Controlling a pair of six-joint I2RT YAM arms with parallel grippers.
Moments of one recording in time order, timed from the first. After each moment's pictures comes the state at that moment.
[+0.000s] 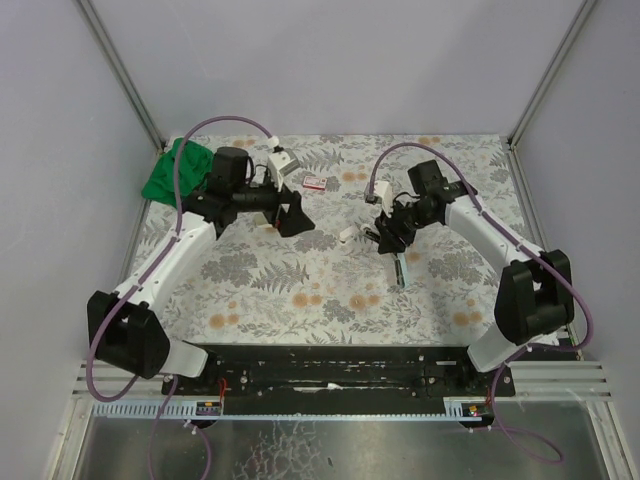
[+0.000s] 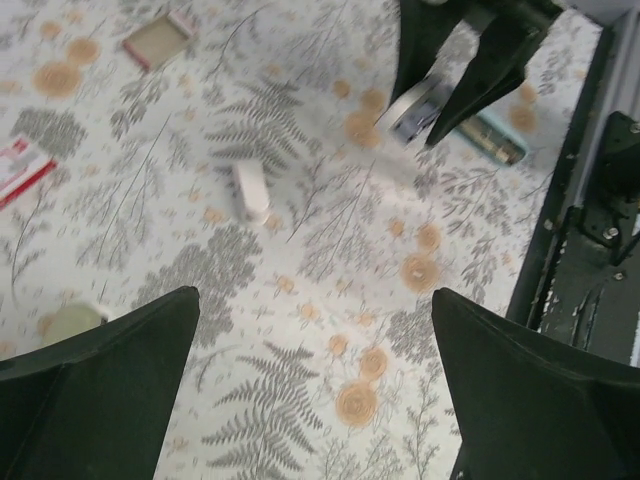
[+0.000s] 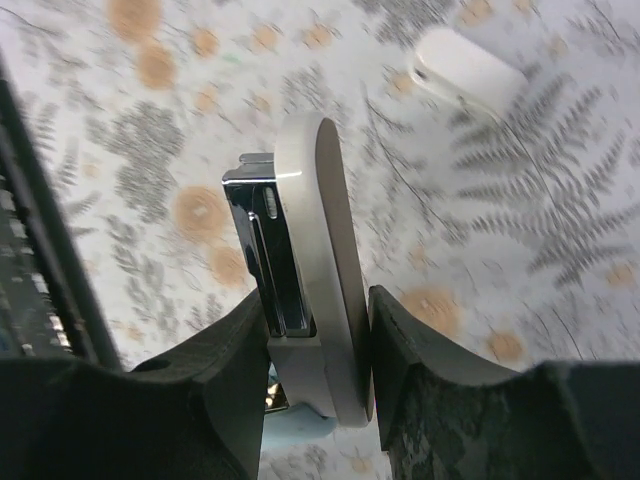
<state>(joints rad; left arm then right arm) -0.33 1.41 1.25 -0.40 0.81 0.18 0.33 1.63 1.29 -0.85 -0.71 -0.70</state>
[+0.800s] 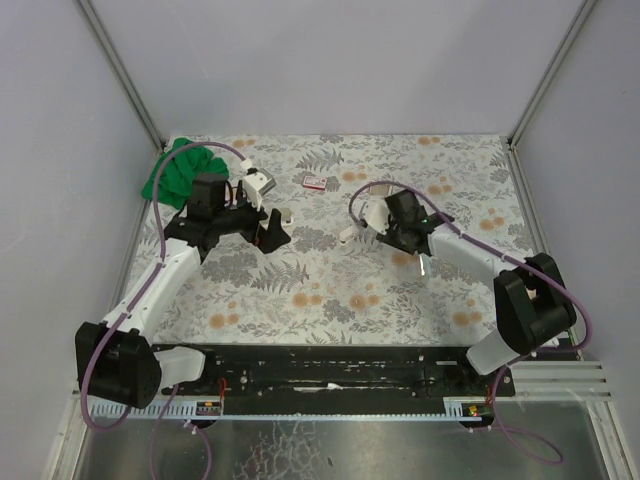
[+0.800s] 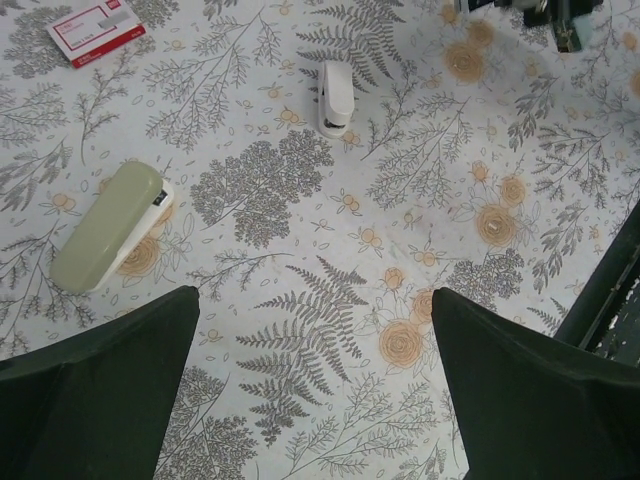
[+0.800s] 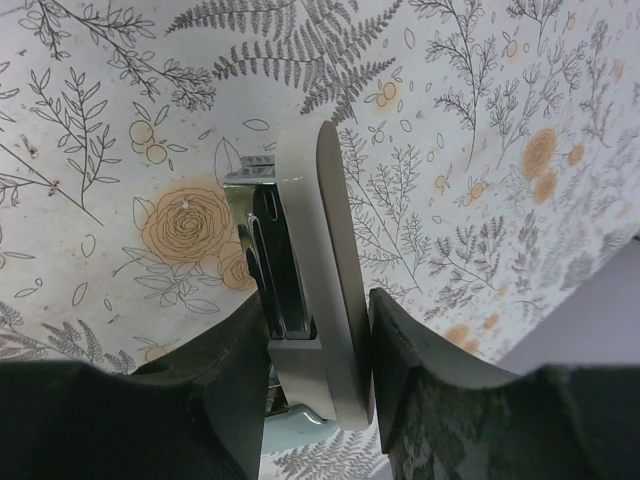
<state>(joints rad) -0.21 1.24 0.99 -0.39 0.66 0.22 0.47 1.55 1.01 -0.45 0.17 -0.74</state>
